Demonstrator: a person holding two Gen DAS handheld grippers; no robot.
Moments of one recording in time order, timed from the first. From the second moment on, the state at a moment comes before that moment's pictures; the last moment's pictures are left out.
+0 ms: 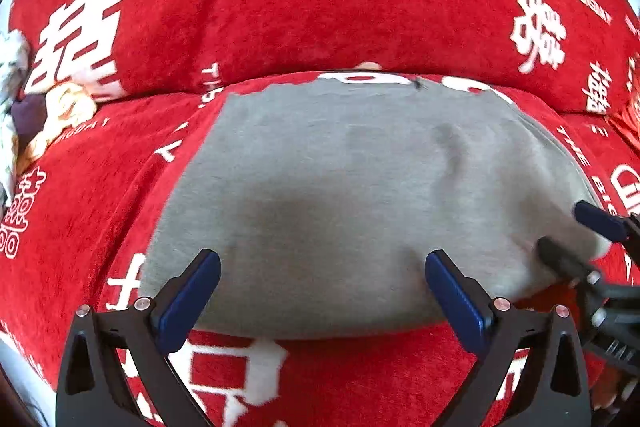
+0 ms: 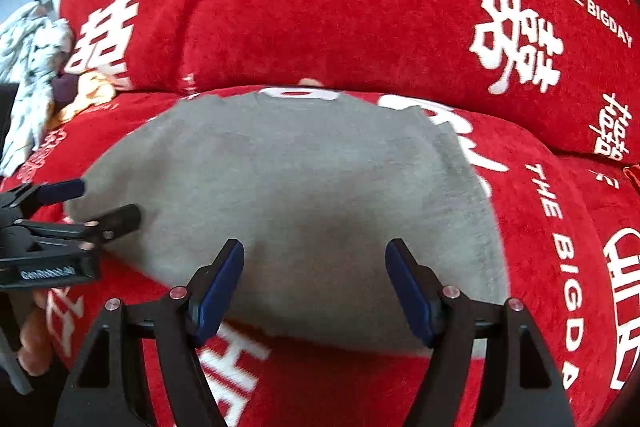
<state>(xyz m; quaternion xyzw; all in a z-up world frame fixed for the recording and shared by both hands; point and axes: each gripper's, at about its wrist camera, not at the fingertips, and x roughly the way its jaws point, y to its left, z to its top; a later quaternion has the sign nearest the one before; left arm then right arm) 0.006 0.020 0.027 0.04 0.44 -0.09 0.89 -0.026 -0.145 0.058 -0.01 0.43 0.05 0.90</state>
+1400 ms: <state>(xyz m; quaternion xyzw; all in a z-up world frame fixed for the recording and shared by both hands) 0.025 0.070 0.019 -0.02 0.47 -0.05 0.88 -0.002 -0.266 0.054 0.17 0.44 0.02 0.88</state>
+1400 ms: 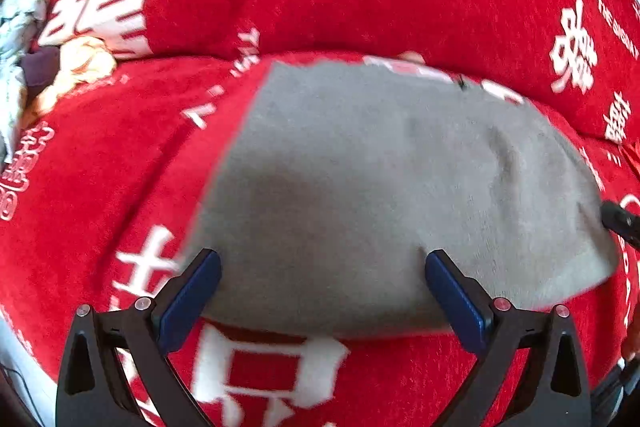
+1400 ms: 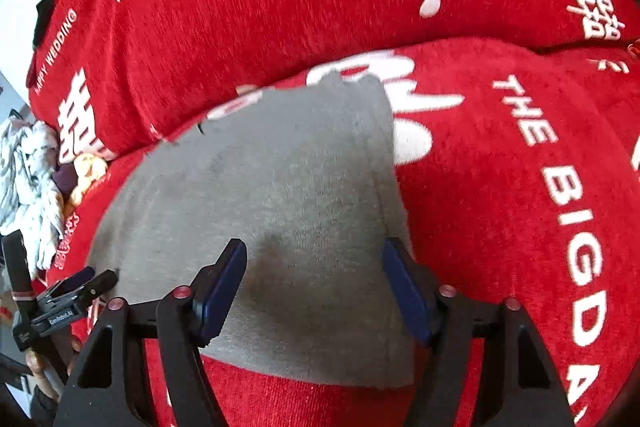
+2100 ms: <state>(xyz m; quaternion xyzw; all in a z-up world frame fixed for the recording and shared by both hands) 0.118 0.065 -0.008 -0.01 0.52 -0.03 0.86 0.107 -0.256 0.027 0.11 0.49 -0.04 0.86</state>
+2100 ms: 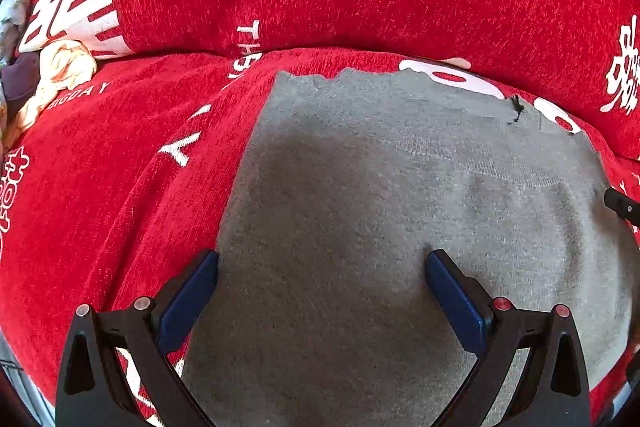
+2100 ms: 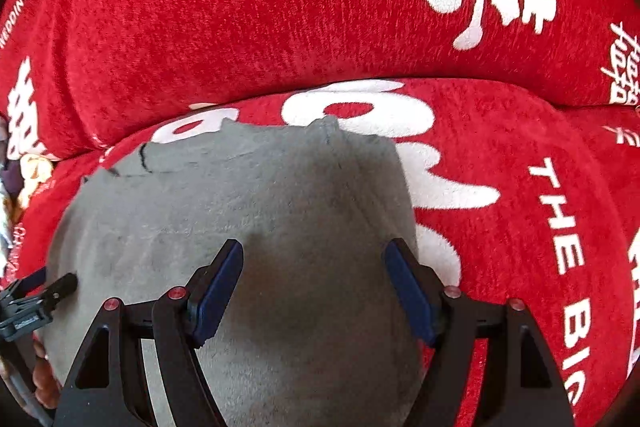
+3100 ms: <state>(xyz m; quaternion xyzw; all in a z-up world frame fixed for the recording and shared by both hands) 0.043 0.162 -0.011 -0.18 0.51 -0.09 0.84 0.125 -0.134 0.026 0.03 0.54 0.02 0.84</state>
